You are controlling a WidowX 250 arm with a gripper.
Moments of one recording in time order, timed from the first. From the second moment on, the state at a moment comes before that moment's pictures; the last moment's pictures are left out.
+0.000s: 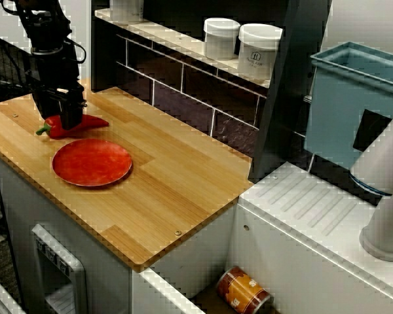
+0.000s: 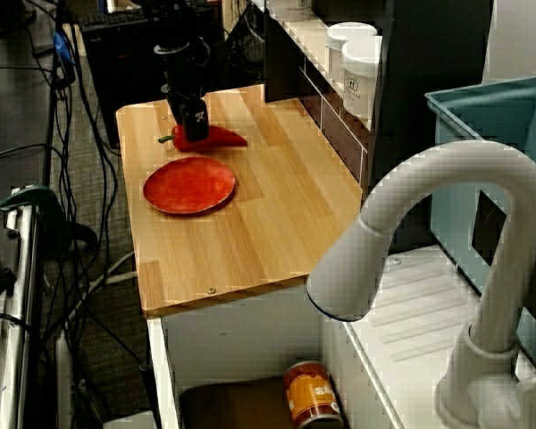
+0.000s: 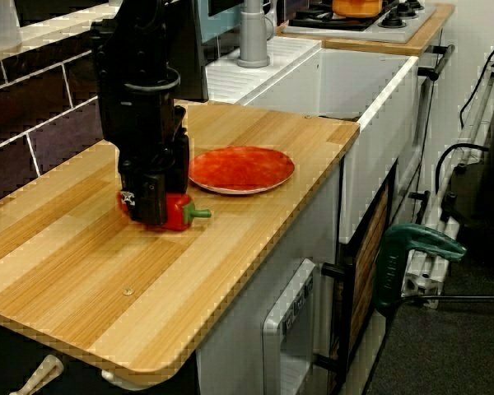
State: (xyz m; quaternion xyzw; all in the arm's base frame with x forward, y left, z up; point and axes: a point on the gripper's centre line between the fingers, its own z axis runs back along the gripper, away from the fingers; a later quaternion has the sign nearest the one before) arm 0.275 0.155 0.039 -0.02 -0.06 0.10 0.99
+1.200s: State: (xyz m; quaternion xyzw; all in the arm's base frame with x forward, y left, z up) arm 0.269 0.089 0.118 -0.08 -0.03 -0.16 0.98
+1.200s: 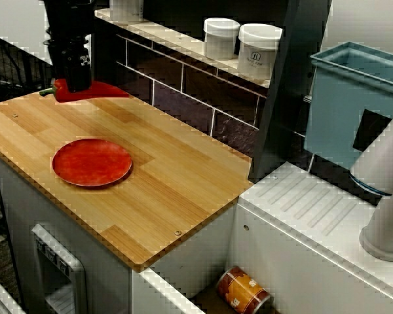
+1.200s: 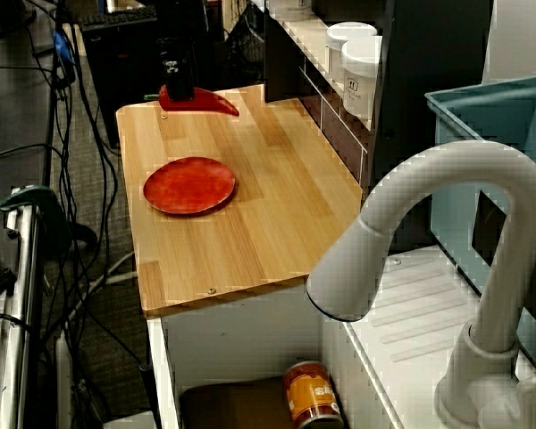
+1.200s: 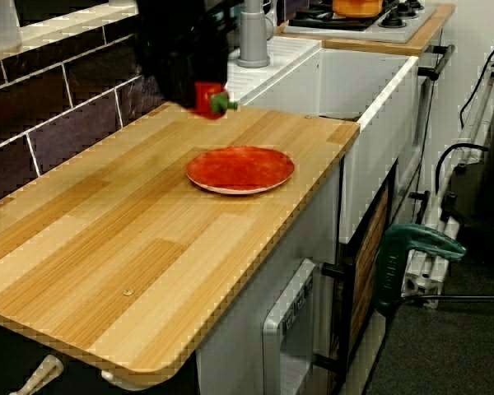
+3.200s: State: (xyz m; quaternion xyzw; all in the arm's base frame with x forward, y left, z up) arm 0.255 0.048 0.088 -0.06 0.05 -0.48 0.87
